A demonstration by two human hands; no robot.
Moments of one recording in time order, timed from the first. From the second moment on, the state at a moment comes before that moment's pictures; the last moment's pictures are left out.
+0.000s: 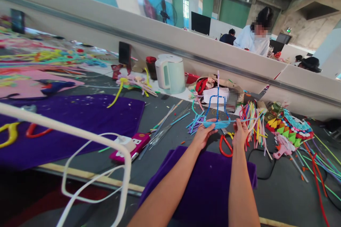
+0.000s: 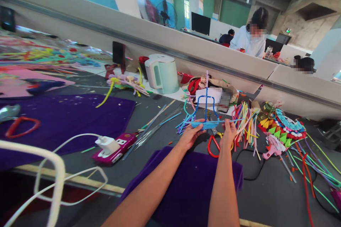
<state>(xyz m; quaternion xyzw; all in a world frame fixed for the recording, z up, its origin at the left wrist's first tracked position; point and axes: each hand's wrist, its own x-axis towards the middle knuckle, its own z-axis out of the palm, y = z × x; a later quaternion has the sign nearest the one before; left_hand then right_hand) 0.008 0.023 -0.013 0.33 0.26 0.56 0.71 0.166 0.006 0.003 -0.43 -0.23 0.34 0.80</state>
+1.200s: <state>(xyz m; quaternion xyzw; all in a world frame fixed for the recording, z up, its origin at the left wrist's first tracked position) 0.009 0.025 -0.014 0.30 0.28 0.59 0.69 0.163 0.008 -0.002 -0.51 -0.29 0.27 0.76</state>
